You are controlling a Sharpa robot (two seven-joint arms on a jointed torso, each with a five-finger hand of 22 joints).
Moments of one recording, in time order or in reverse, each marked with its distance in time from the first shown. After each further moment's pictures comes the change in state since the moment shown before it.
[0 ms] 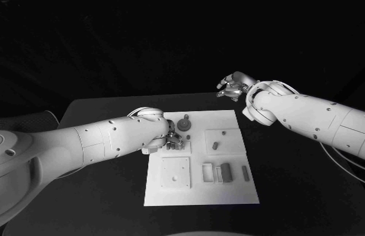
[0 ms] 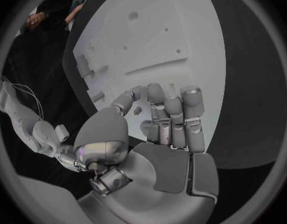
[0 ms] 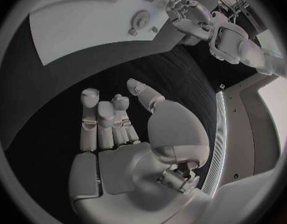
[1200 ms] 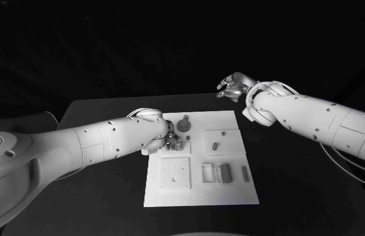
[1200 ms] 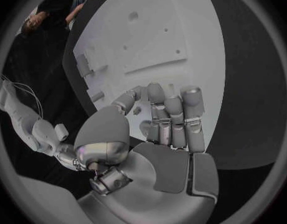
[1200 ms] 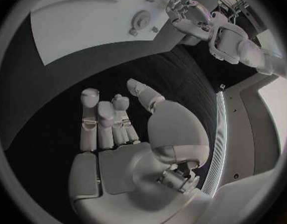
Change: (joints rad) left arm -0.001 -0.001 0.000 -0.006 0.010 -0.006 0.000; left_hand 0.018 0.024 -0.002 0.082 -0.178 -0.005 0.005 -0.019 0.003 -0.011 0.004 0.000 -0.011 -0.004 0.004 0.000 -0.010 0.000 -0.008 0.000 -0.008 0.000; right arm 0.000 -0.002 0.000 0.000 0.000 0.001 0.000; right_hand -0.004 0.004 0.000 0.000 0.000 -0.002 0.002 0.000 -0.001 0.000 0.000 0.004 -0.001 0.000 0.000 0.000 -0.001 0.000 0.000 0.000 0.000 0.000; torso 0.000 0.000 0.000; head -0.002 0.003
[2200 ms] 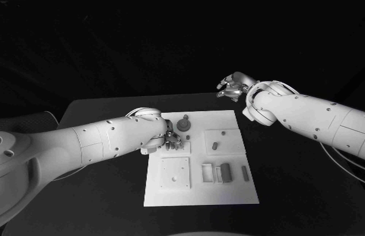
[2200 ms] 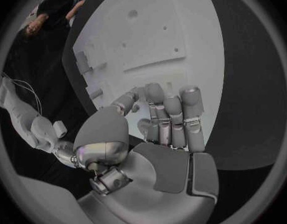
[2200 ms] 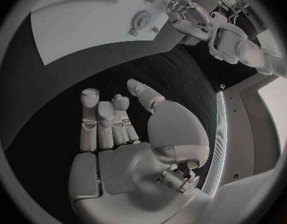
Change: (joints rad) left arm 0.000 -0.004 0.000 -0.005 0.015 -0.016 -0.001; left_hand -0.044 -0.064 -0.018 0.058 -0.160 -0.003 -0.004 -0.008 0.007 -0.015 0.000 0.004 -0.005 -0.004 -0.003 0.000 -0.006 0.004 0.000 0.000 -0.004 0.000; right arm 0.000 -0.001 0.000 0.001 0.000 0.000 0.000; right_hand 0.000 0.000 0.000 0.000 0.000 -0.001 0.001 0.000 0.000 0.000 0.000 0.000 -0.002 0.000 0.000 0.000 -0.001 0.000 0.000 0.000 0.000 0.000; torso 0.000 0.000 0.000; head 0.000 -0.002
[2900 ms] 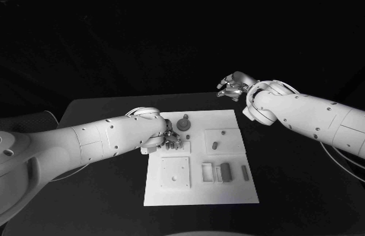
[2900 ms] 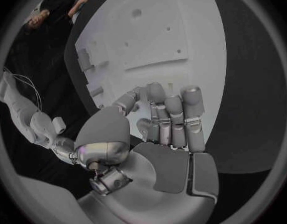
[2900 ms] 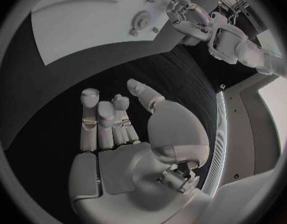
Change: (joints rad) left arm 0.000 -0.001 0.000 -0.006 0.043 -0.005 0.000; left_hand 0.048 0.074 0.004 -0.062 0.096 -0.029 0.025 -0.051 -0.010 -0.011 0.010 0.007 -0.003 -0.013 0.006 0.000 -0.006 -0.004 -0.014 0.000 -0.004 0.000; right arm 0.000 -0.001 0.000 0.000 0.000 0.003 0.000; right_hand 0.000 0.000 0.000 0.000 0.000 0.000 0.000 0.000 0.000 0.000 0.000 0.000 0.000 0.000 0.000 0.000 0.000 0.000 0.000 0.000 0.000 0.000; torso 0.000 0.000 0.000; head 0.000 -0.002
